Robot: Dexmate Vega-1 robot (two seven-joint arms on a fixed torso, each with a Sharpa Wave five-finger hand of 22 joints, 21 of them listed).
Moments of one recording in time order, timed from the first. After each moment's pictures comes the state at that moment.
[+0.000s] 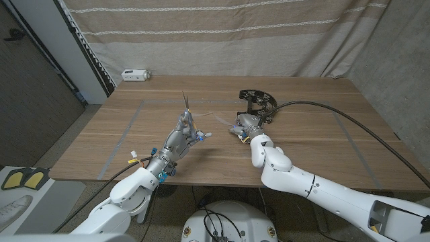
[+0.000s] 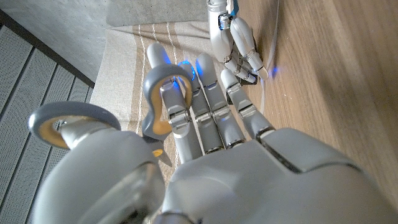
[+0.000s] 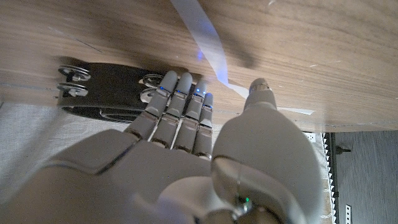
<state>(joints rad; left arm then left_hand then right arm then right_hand) 1.50 0.77 0.26 -2.05 -0.87 -0.27 -0.04 0.58 -0.16 -0.34 -0.12 0.36 1.41 0.10 0.23 0.33 0.98 -0.03 0.95 0.89 0.86 -0.11 0.86 1.04 0.49 -0.04 0.57 0.24 -0.73 -0.56 -1.03 -1.89 -0.57 -0.88 -0.16 0.86 0.11 -0.06 -0.09 0.31 0.52 0.04 0.22 0.20 0.66 -0.03 0.33 0.20 0.51 -0.05 0.52 0.47 0.33 -0.02 0.79 0.21</state>
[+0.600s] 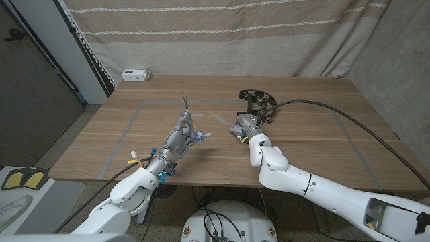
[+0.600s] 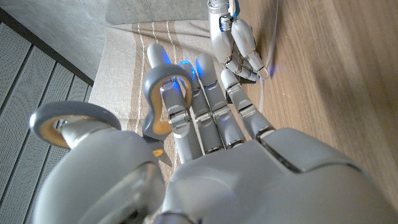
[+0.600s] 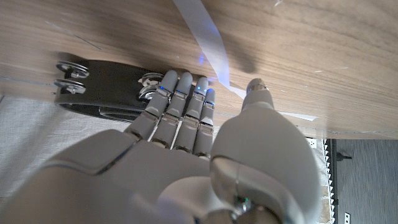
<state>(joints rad) 1.50 0.77 0.26 -2.04 -0.88 -0.28 -0.04 0.58 -0.16 -0.34 -0.12 0.36 1.41 0.10 0.23 0.33 0.98 -0.03 0.95 0.88 0.86 -0.11 0.86 1.04 0.49 -0.04 0.56 0.24 -0.71 -0.54 -1.06 -1.86 -0.60 -0.90 -0.14 0.88 0.13 -0.05 -0.10 0.32 0.59 0.00 0.24 0.20 0.71 -0.05 0.34 0.20 0.54 -0.05 0.55 0.48 0.35 -0.04 0.81 0.21</state>
